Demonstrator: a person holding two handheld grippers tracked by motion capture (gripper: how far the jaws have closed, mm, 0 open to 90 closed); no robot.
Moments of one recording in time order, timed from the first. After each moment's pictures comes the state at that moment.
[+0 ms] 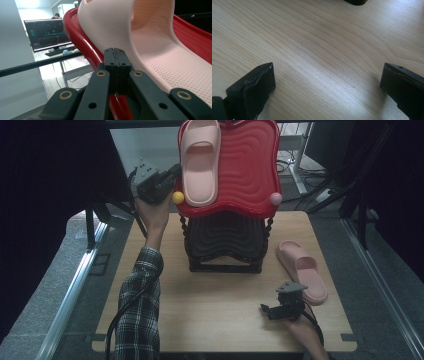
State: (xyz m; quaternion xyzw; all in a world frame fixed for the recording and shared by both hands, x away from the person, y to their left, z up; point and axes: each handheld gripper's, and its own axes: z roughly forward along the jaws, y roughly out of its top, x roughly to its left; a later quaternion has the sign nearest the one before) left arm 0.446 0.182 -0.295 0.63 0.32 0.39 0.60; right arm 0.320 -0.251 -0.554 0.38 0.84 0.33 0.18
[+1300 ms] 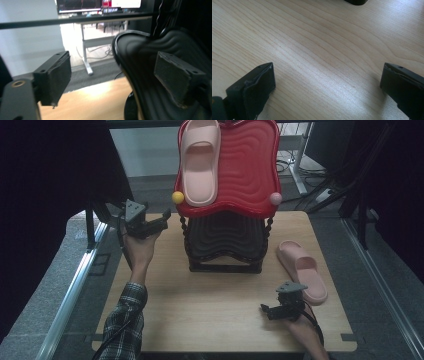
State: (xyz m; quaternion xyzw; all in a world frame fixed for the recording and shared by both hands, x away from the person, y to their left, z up) left arm 0.414 0.224 -0.401 0.63 0.45 0.37 0.52; right arm 0.320 -0.251 -0.554 0.38 0.84 0.33 0.18
